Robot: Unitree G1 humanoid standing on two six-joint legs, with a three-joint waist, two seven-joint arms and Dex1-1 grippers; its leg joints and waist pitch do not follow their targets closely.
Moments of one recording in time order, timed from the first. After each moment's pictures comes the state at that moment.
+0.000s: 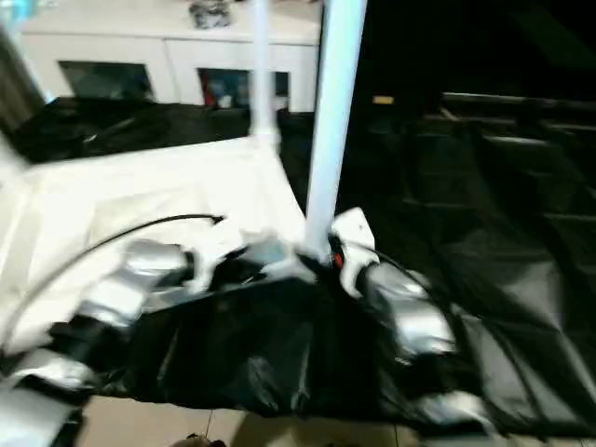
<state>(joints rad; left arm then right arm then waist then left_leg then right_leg) -0.59 0.21 -0.27 0.58 0.12 0.17 -0.90 -0.44 -0.09 0.02 0.52 0.04 0.19 0.47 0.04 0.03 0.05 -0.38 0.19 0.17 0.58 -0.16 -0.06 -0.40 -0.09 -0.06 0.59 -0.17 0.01</state>
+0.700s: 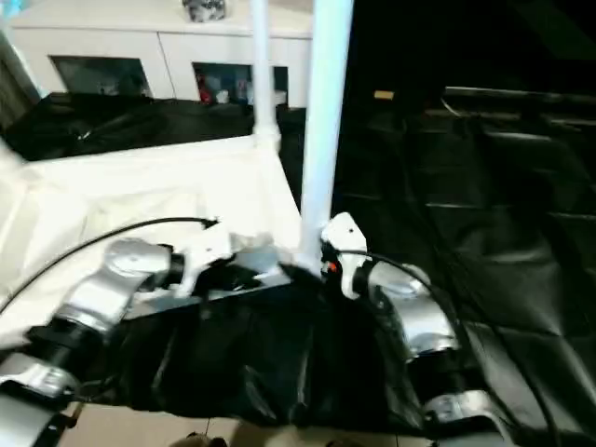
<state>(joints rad) -0.55 0.36 -0.29 0.51 0.05 0.09 -1.16 -0.42 -0.27 0.14 0.47 0.07 0.10 0.93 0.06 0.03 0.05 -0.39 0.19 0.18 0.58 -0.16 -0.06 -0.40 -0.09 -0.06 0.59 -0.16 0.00</state>
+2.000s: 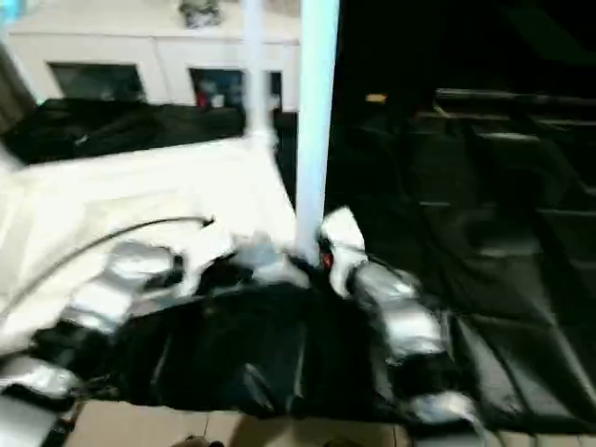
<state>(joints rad) -0.55 0.26 -0.27 0.52 0.10 0.19 -0.95 -0.45 -0.09 0.05 0.52 0.04 0.16 0.50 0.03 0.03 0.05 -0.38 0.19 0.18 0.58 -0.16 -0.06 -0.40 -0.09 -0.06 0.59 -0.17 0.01</state>
